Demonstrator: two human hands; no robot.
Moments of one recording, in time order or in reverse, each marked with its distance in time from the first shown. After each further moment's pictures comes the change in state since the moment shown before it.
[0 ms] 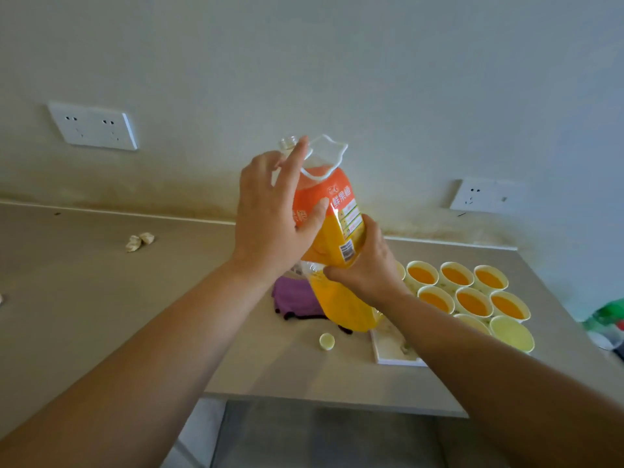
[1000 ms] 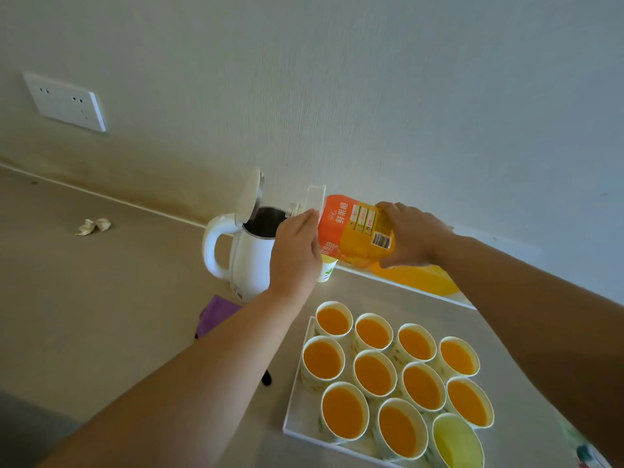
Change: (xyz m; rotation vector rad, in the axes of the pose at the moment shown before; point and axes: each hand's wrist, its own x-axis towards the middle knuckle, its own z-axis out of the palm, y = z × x) left_hand 0.025 0.054 0.213 -0.022 -0.093 -0.451; right_hand 0.198 0.103 -0.162 -0.987 -0.382 -0.368
